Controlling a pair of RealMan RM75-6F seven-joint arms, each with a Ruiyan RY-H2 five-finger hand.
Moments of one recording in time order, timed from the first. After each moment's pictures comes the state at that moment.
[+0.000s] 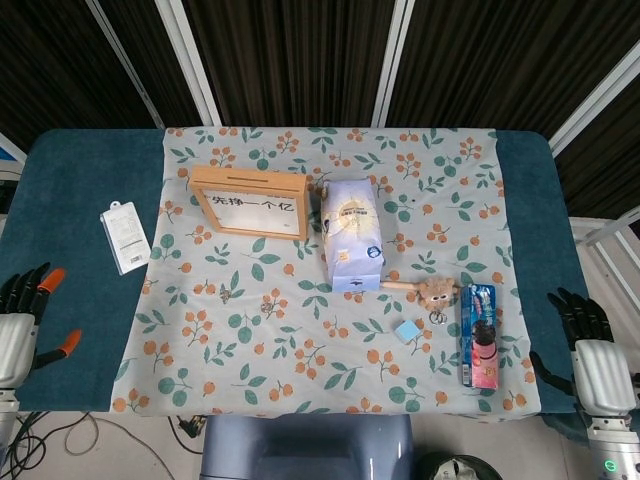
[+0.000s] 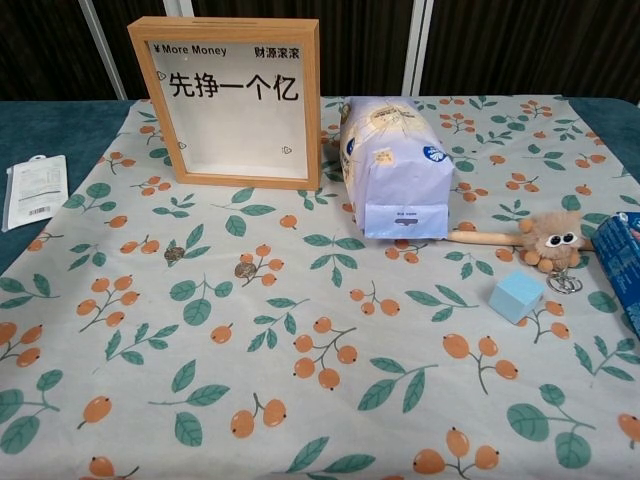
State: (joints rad) left arm -0.10 -1.15 -0.06 -1.67 1.48 1.50 0.05; right arm 0.02 -1.16 0.07 -1.65 -1.53 1.55 0.09
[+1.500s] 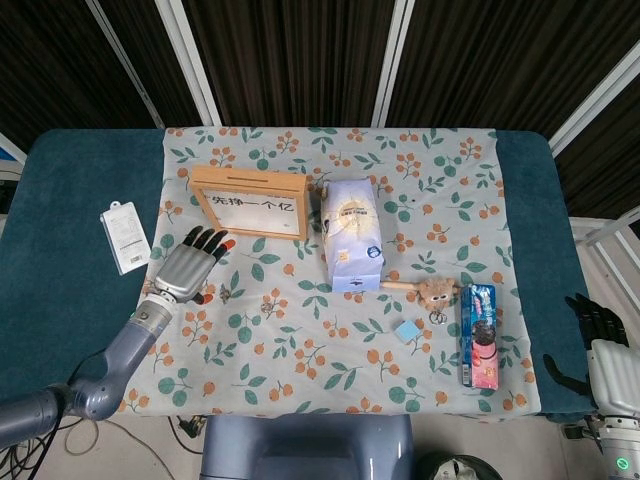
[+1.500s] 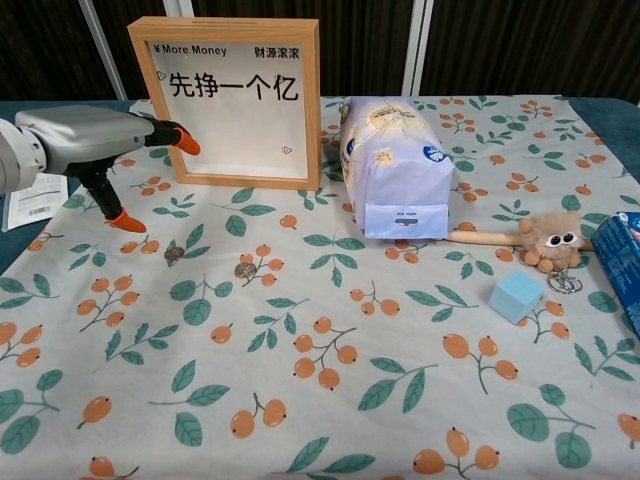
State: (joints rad) left arm -0.72 -1.44 -0.20 -1.50 1.03 0.82 0.57; right arm 0.02 -1.09 0.09 -1.74 -1.39 1.46 0.09
